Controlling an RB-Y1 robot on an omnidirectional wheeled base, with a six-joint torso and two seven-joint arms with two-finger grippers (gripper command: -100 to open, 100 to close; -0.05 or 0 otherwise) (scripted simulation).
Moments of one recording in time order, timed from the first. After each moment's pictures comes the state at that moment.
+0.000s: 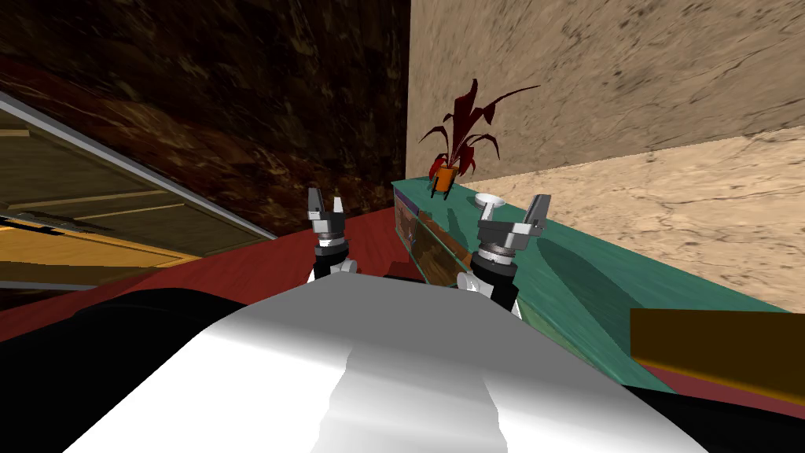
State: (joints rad) left arm 0.55 -0.05 0.01 -2.35 -0.08 -0.61 -0.03; right arm 0.49 -0.05 0.03 -2.36 -0.02 -0.56 -0.16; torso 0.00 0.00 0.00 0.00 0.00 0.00
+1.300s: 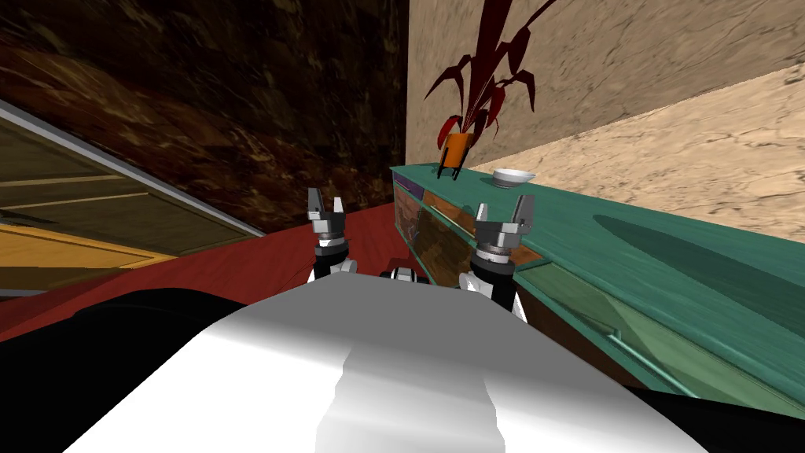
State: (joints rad) left arm 0.55 -0.05 0.01 -2.35 -0.08 -0.61 -0.03; right arm 0.48 -0.12 0.03 -2.35 0.03 -0.56 -0.13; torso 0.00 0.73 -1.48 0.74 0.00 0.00
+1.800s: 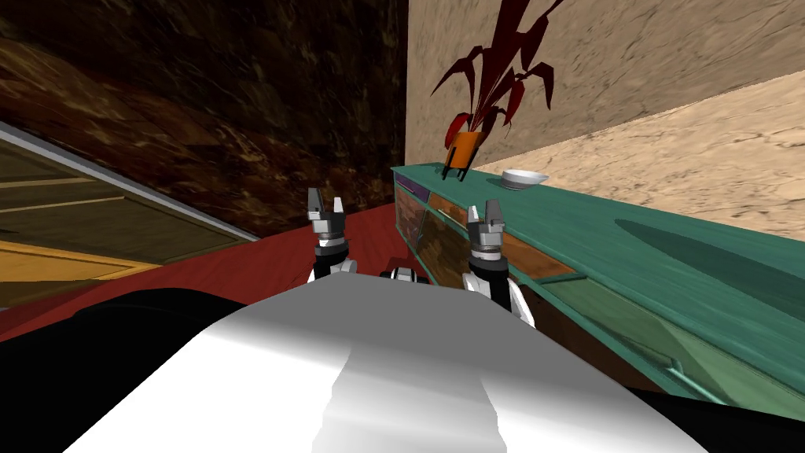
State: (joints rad) left arm 0.55 -0.05 0.01 -2.35 -0.08 -0.61 -0.03; right arm 0.45 -0.25 0.03 -2.30 0.14 -0.55 -0.04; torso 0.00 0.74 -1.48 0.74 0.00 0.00
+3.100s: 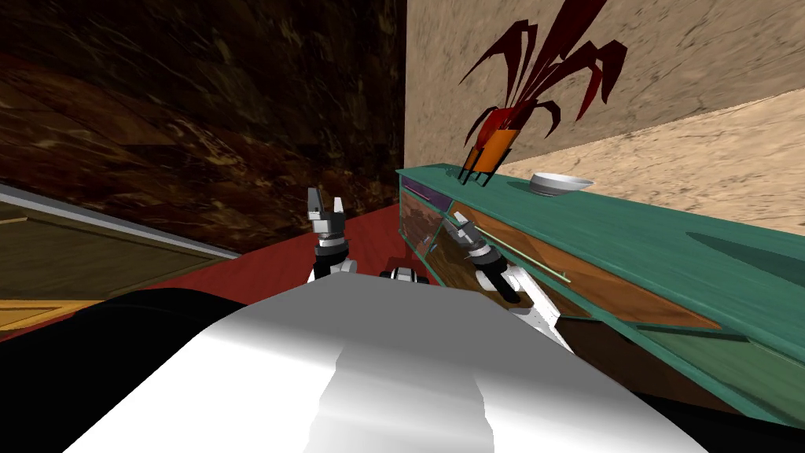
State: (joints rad) left arm 0.55 -0.05 0.01 -2.35 -0.08 -0.61 -0.03; right arm 0.35 -0.60 0.02 -2.18 0.48 -0.52 0.23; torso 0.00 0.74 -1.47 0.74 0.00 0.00
